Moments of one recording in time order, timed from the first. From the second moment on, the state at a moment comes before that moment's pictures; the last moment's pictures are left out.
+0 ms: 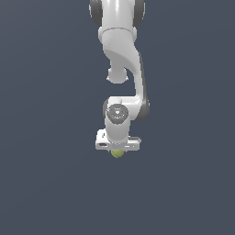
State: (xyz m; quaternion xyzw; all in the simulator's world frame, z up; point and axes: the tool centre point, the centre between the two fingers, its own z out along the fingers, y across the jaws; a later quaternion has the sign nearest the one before) arm 0.060 0.000 0.039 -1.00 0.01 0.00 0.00
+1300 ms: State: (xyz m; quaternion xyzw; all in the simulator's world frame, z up) arm 0.091 0.025 0.219 -1.00 0.01 0.00 0.00
